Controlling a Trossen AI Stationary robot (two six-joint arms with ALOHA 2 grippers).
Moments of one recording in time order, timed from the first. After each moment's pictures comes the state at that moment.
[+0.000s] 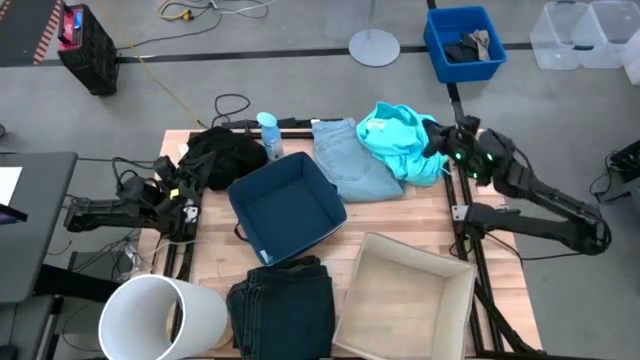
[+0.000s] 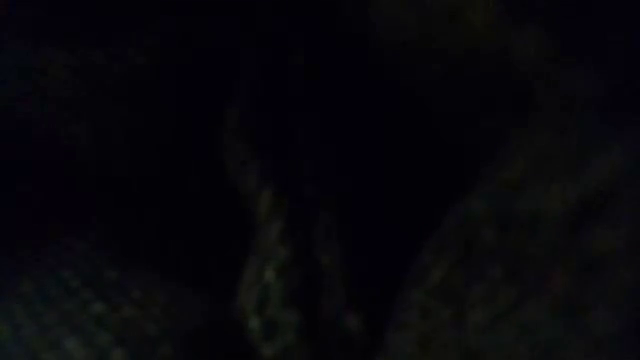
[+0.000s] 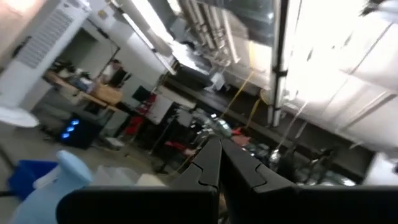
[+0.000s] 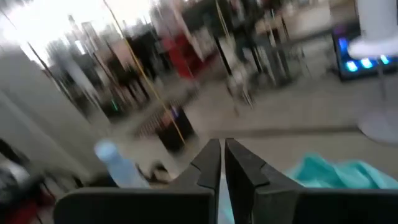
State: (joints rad) left arm 0.00 0.17 0.25 0.51 -0.63 -0.27; right arm -0.54 0.65 0.75 -0.22 0.39 0.46
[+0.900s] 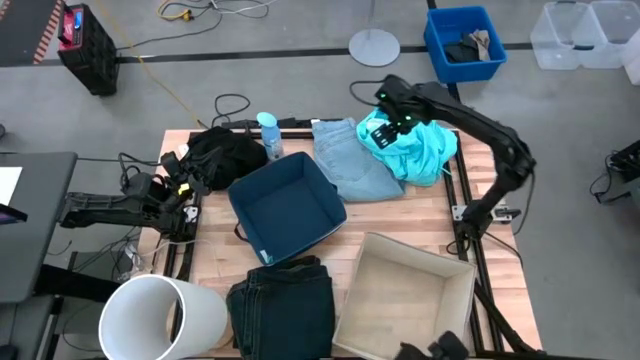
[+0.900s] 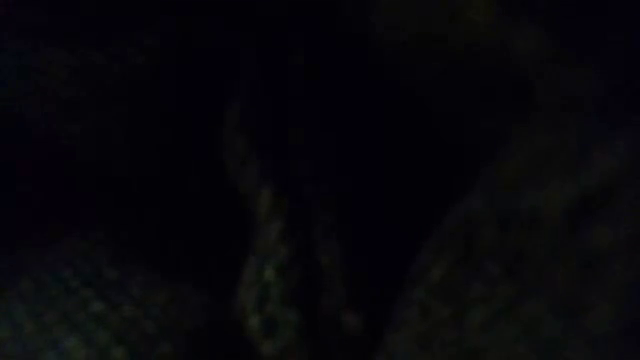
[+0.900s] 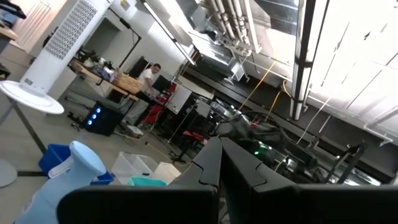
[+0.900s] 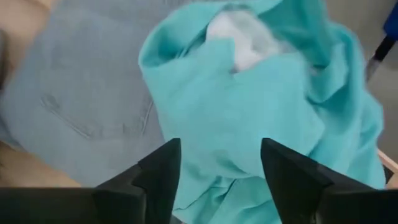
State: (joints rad) left arm 0.00 0.30 0.32 0.51 -0.70 -0.32; right arm -0.70 1.67 1.63 -1.21 0.16 0.17
